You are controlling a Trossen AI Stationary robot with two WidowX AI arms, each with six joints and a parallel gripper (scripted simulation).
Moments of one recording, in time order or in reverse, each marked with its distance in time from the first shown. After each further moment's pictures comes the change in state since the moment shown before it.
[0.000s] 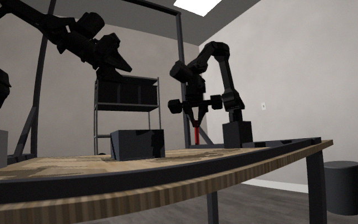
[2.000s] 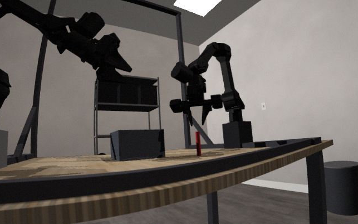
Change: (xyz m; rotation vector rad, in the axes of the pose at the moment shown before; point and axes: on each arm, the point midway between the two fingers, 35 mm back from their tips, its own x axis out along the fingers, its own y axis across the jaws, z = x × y) left arm -0.012 0.001 -0.017 0.008 0.012 -0.001; right arm 0.000 0.000 0.000 0.000 0.000 0.000
